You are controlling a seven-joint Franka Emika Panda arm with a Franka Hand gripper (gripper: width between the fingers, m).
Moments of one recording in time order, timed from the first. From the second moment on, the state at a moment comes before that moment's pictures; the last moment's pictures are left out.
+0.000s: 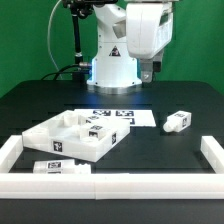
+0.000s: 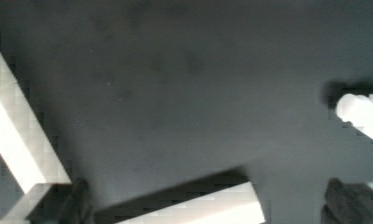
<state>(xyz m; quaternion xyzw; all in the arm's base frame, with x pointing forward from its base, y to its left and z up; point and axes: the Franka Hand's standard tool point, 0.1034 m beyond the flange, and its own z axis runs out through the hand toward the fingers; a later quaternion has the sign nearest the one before) 0.535 0.035 0.149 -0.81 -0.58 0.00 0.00</state>
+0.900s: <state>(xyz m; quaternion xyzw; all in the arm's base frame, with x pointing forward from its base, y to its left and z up) 0.519 0.005 0.146 -0.83 -0.56 0.01 0.01</state>
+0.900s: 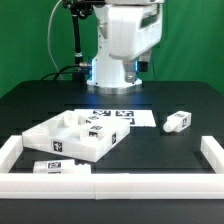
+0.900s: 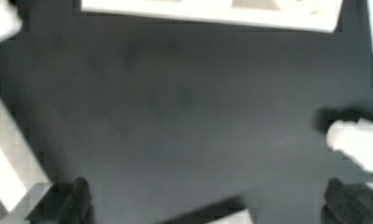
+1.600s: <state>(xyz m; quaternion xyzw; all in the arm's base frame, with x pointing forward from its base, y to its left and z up) 0.502 -0.067 0.110 -0.82 -0.57 0.03 0.03</state>
